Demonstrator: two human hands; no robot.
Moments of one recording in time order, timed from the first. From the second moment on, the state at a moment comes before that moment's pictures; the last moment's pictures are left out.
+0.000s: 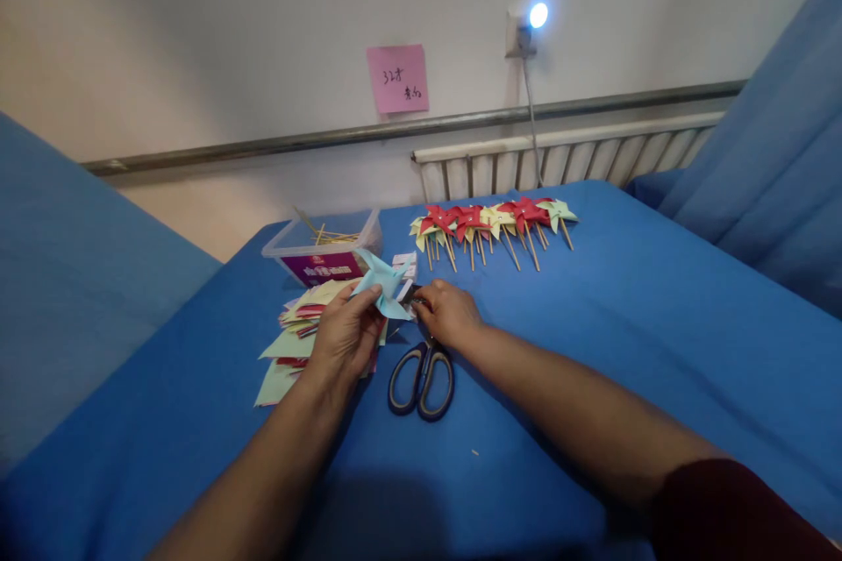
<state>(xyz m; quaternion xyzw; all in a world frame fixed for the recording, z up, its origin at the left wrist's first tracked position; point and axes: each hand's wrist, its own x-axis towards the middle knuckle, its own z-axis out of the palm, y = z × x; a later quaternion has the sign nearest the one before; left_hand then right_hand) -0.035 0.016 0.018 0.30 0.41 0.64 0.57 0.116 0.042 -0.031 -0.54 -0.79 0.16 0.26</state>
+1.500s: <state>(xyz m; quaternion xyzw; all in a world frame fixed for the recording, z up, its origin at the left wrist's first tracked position) -0.015 0.008 0.008 0.32 0.47 0.57 0.60 0.174 0.030 -0.041 -0.49 -0.78 0.31 0.24</state>
